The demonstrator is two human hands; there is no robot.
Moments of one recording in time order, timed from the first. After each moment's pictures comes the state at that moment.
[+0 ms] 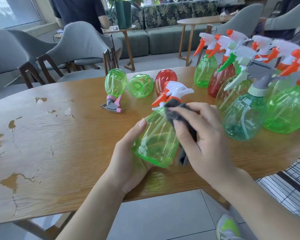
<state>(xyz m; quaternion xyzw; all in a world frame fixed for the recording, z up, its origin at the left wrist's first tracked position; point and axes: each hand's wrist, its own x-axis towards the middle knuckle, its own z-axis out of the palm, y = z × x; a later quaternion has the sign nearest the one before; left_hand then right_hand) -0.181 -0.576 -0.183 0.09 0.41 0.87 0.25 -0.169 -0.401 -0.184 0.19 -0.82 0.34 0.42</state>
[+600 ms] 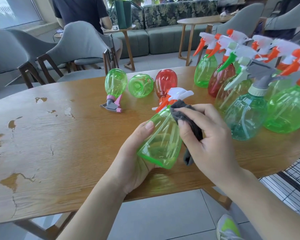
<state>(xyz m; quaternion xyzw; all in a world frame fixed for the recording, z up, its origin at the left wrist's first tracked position) -0.181 -0.575 -0.187 0.09 0.48 0.84 0.23 -0.168 -0.393 -0.186 0.17 -0.81 0.40 0.39</state>
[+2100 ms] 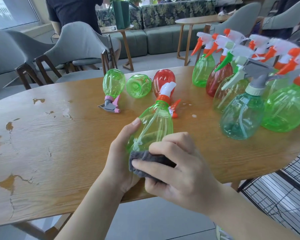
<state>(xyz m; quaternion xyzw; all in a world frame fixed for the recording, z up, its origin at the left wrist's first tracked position) -0.179 -0.580 -0.183 0.08 0.39 0.88 0.26 -0.145 -0.429 -0.201 0.36 -0.78 0.23 0.45</state>
